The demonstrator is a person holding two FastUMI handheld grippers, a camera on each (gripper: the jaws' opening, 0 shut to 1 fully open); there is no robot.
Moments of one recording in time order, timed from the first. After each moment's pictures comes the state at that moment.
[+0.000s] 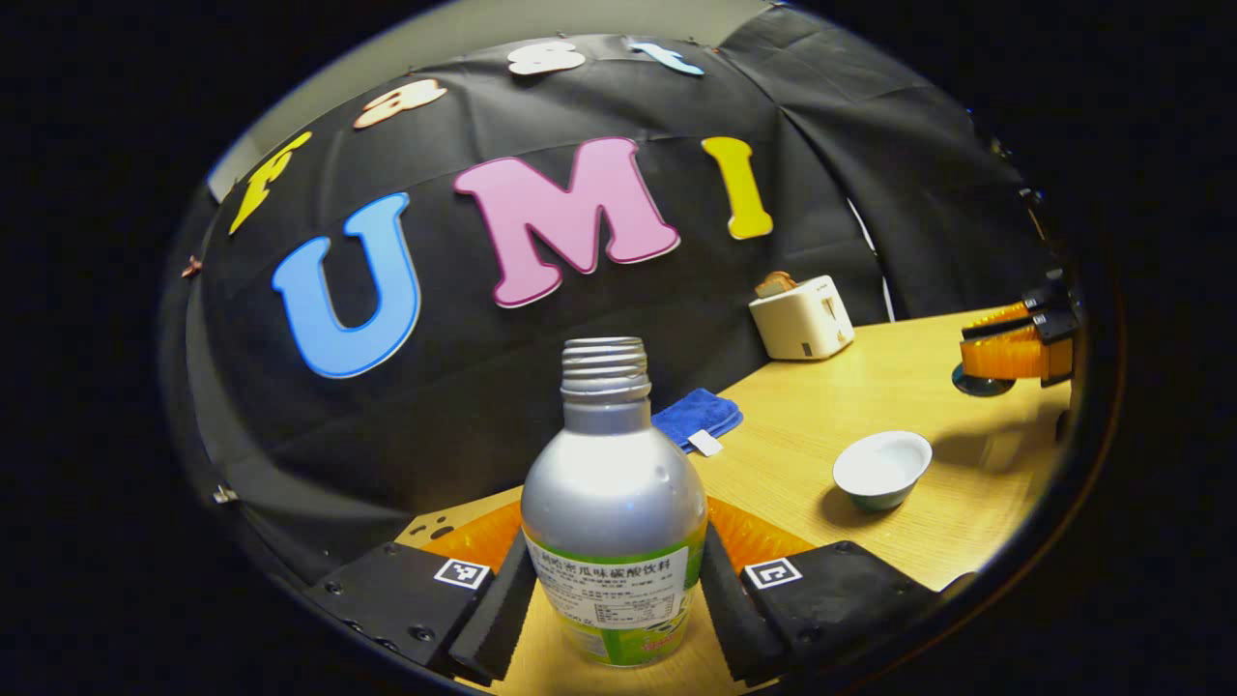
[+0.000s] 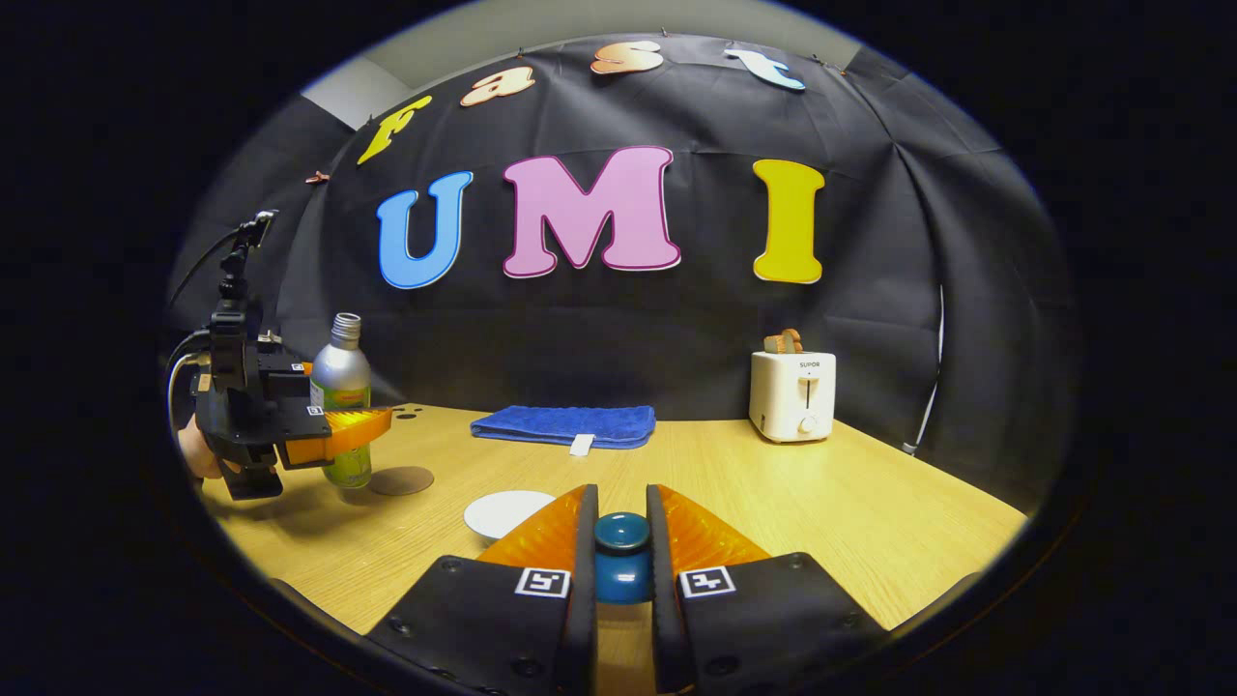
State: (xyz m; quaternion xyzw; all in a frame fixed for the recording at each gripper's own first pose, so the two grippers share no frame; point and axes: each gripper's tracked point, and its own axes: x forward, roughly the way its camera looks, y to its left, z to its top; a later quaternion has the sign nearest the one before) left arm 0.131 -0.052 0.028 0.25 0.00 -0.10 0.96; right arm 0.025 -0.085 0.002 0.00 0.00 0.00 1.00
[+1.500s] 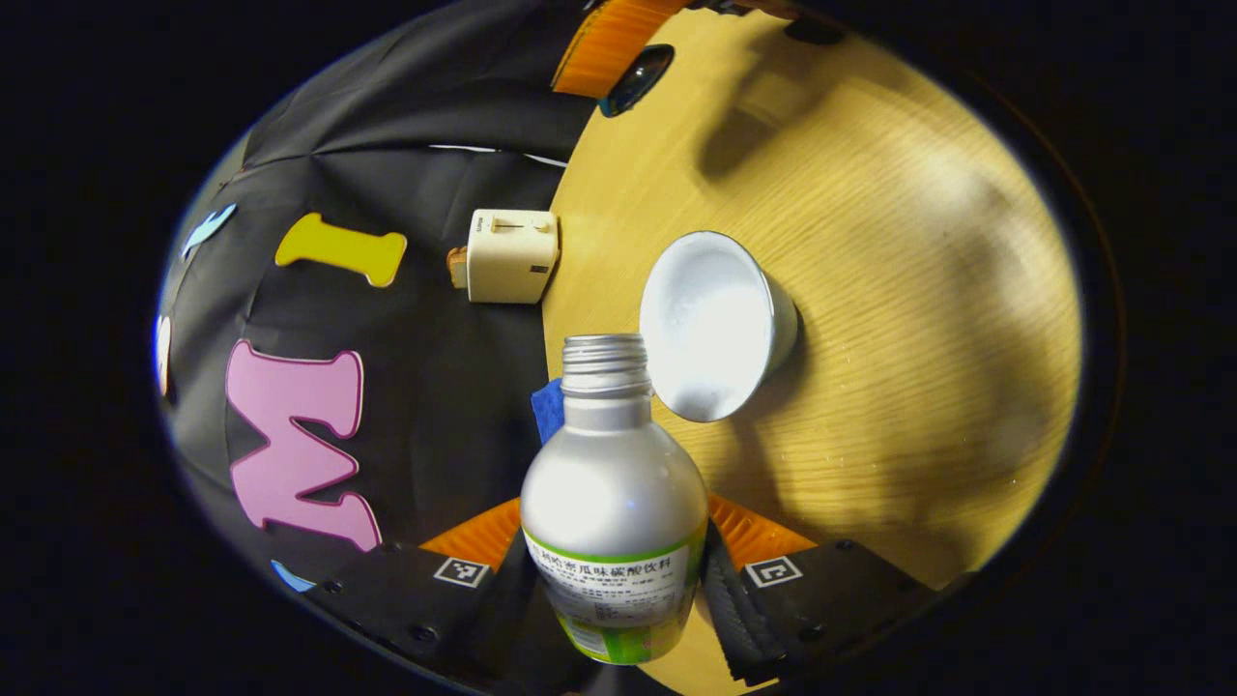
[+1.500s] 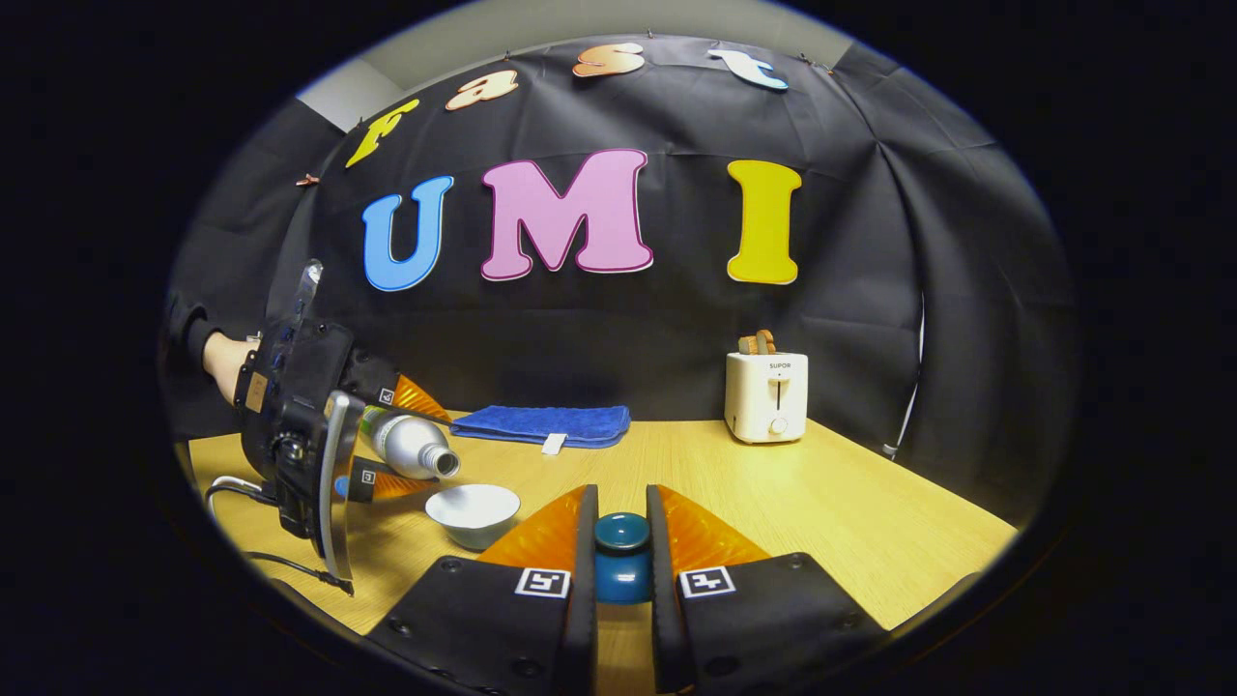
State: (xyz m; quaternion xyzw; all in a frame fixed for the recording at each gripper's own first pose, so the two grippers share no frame) left arm 0.160 -0.129 -0.040 0.73 0.04 -0.26 0.63; right arm 0.017 -0.115 0.003 0.00 0.00 0.00 1.00
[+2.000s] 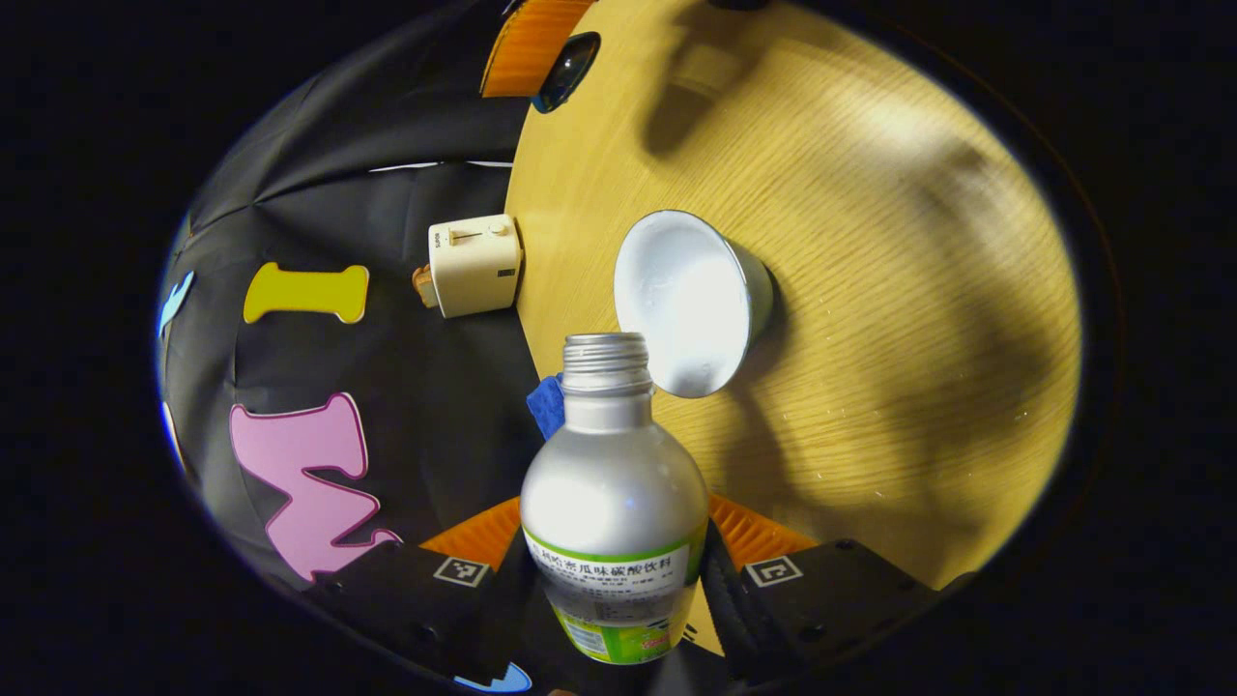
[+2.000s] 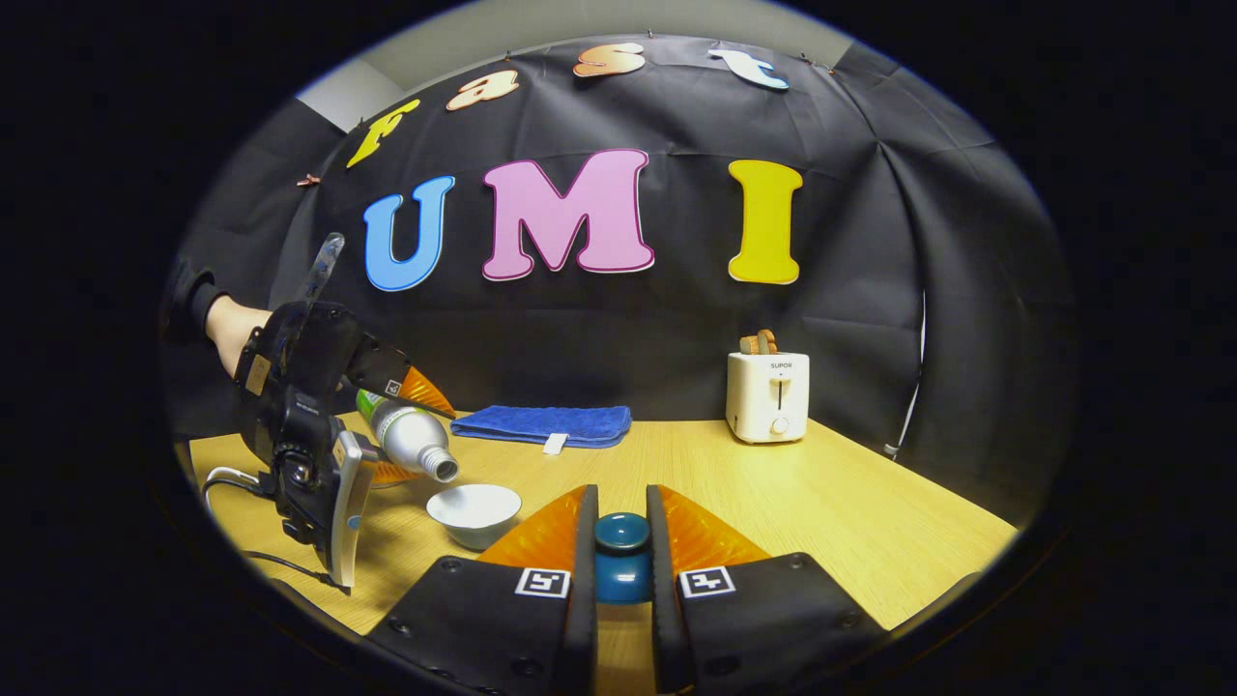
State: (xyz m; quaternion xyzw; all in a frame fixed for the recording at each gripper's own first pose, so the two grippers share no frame) left arm 0.159 -0.125 -0.030 0.79 0.05 -0.25 0.55; right arm 0.017 -0.114 0.004 0.00 0.00 0.00 1.00
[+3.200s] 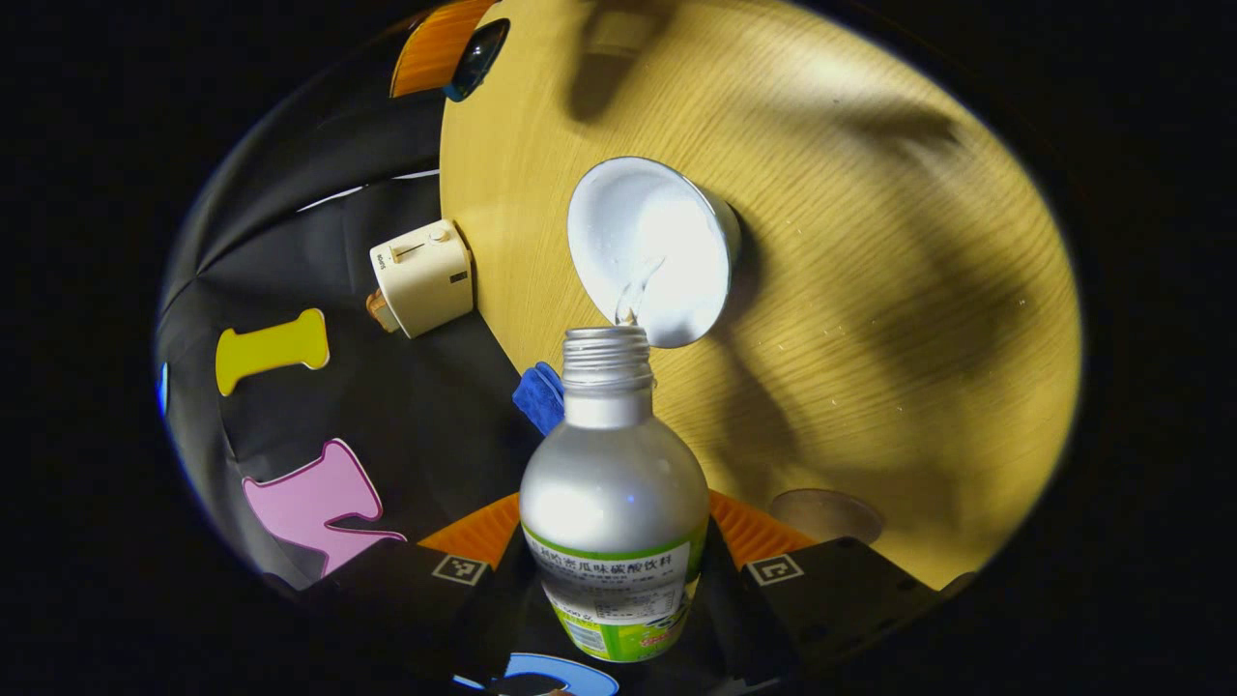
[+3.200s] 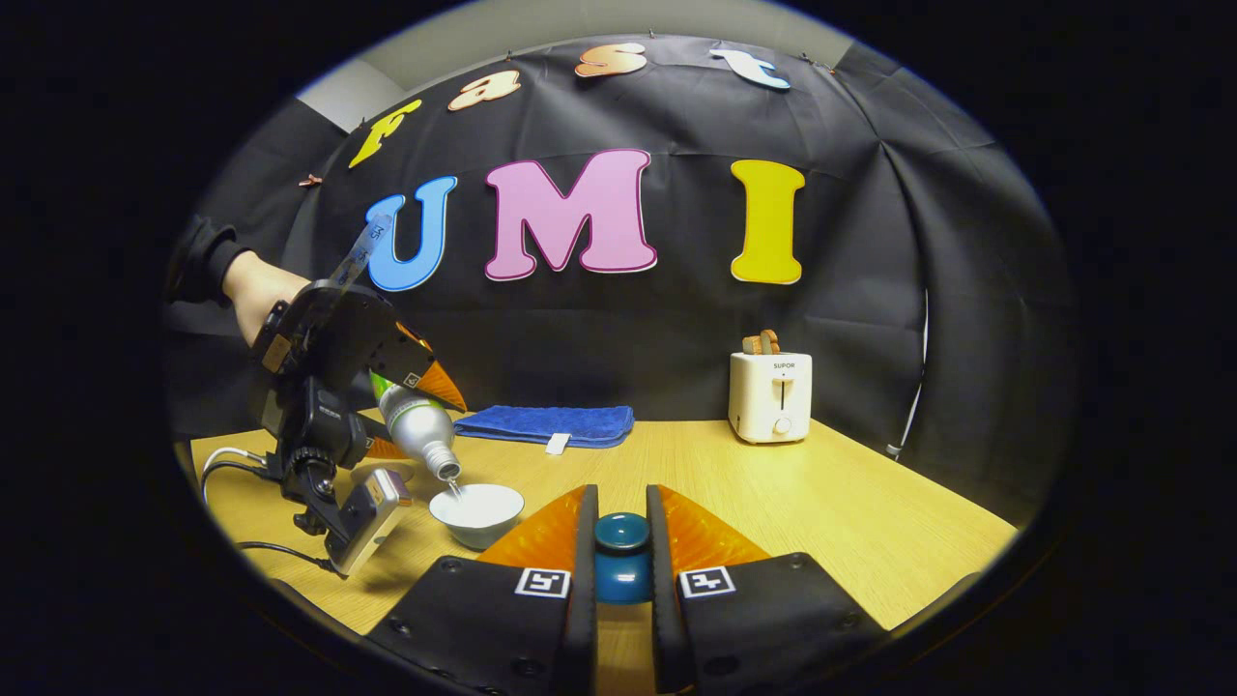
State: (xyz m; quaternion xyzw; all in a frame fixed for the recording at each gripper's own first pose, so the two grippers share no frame) left arm 0.171 -0.113 -0.020 0.86 0.07 -0.24 0.45; right arm 0.015 -0.113 0.005 0.00 0.01 0.01 1.00
